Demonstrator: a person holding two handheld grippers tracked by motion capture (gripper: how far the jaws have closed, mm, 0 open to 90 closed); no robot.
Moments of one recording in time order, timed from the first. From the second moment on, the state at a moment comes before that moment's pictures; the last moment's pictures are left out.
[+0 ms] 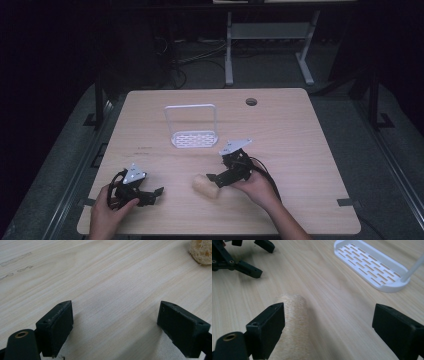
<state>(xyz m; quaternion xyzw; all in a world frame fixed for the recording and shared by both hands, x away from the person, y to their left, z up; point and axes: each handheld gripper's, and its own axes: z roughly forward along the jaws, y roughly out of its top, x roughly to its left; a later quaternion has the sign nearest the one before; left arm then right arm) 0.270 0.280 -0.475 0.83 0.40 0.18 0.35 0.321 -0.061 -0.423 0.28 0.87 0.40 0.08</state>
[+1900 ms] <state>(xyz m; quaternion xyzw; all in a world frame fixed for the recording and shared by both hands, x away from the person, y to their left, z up) 0.270 0.280 -0.475 0.83 0.40 0.18 0.35 0.302 -0.019 -0.460 0.23 0.91 0.34 0.07</state>
